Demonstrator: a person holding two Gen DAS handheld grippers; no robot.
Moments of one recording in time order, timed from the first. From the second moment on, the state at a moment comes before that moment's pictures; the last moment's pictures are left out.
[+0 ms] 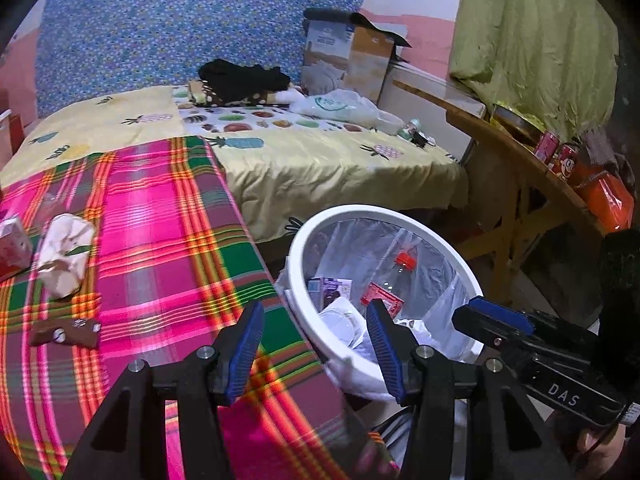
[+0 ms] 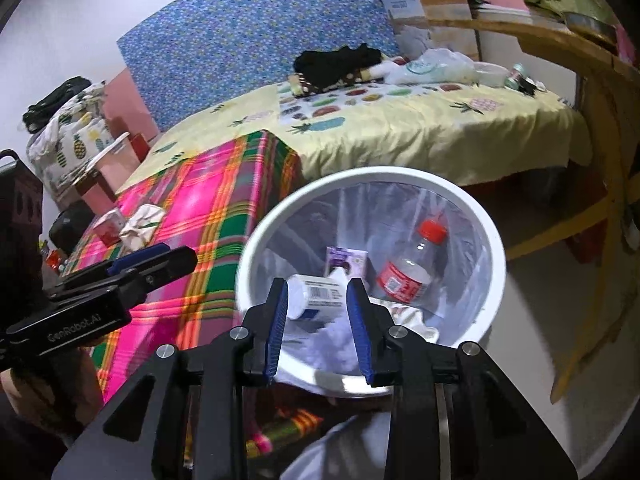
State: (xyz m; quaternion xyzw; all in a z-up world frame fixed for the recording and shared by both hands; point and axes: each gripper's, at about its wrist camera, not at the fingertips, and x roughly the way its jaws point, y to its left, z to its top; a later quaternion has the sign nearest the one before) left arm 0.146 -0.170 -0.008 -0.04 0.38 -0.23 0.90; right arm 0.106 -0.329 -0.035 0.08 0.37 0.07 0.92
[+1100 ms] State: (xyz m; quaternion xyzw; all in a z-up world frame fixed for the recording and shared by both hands) left arm 0.095 -0.055 -0.009 -0.07 0.37 -0.10 0.92; right arm 0.101 -0.249 -0.027 0.04 0.36 0.18 0.91
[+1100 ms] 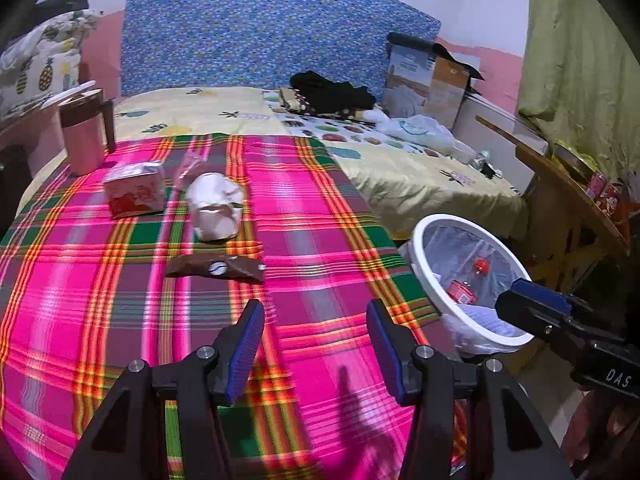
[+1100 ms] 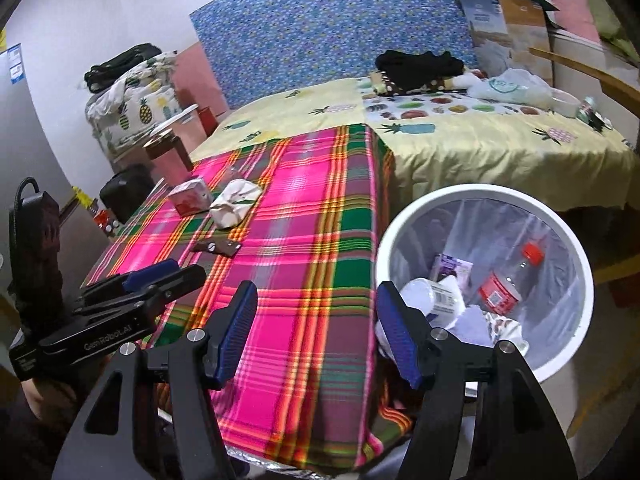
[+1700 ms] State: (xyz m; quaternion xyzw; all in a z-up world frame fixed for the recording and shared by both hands) left arm 0.096 -0.006 -0.010 -0.09 0.37 -0.05 0.92; right arm 0.110 -0.219 -0.023 0.02 0.36 0.22 0.91
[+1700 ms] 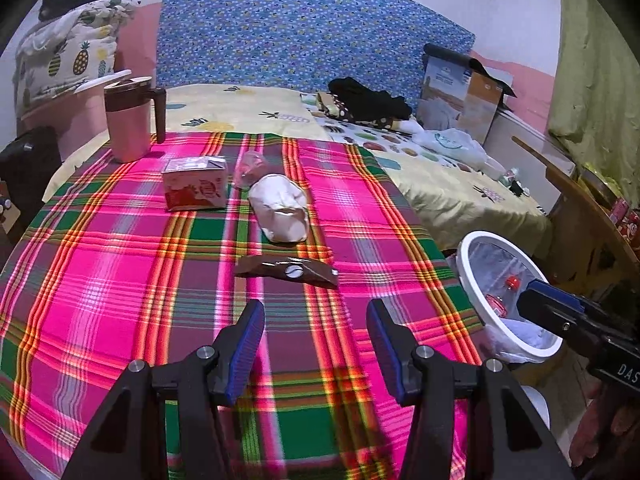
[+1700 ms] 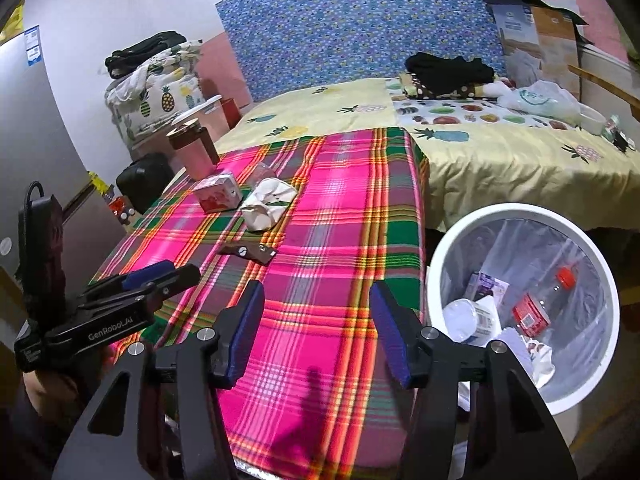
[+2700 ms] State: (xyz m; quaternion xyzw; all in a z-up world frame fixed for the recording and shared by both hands) left arm 0.174 0.103 -0.012 -0.07 0.38 -0.01 0.92; right arm 0.165 -0.127 -0.034 -0.02 0.38 0.26 0.89
